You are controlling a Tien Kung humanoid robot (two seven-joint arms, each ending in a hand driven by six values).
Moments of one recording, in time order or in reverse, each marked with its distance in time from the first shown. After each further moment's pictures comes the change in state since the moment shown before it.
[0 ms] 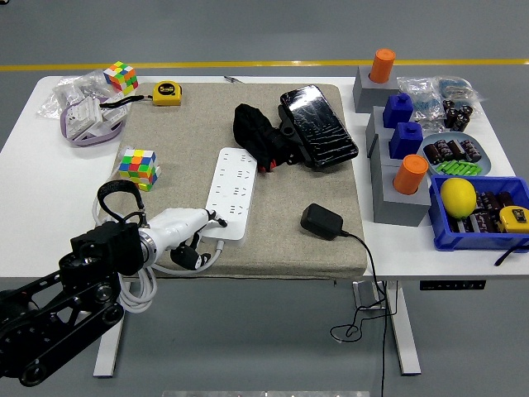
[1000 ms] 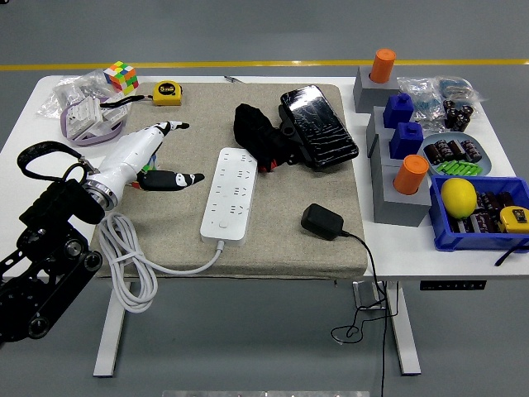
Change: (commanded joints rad) left arm 0.013 -0.064 -0.291 0.225 0.078 0.315 -0.365; right arm 0.014 0.005 -0.010 -0.001 0.001 0.000 -0.002
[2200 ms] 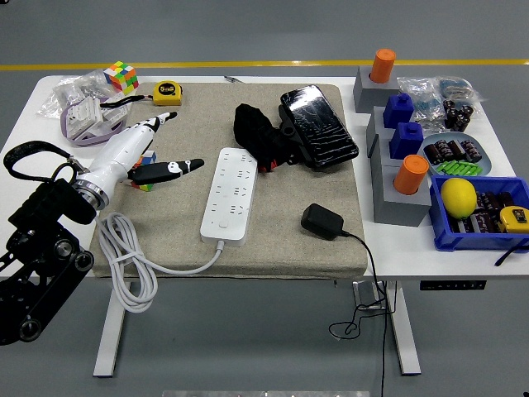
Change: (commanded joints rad) left arm 0.026 0.006 -0.039 -0.037 -0.008 -0.024 0.029; right arm 0.013 -0.018 -0.016 -0.001 0.003 -0.001 -0.002
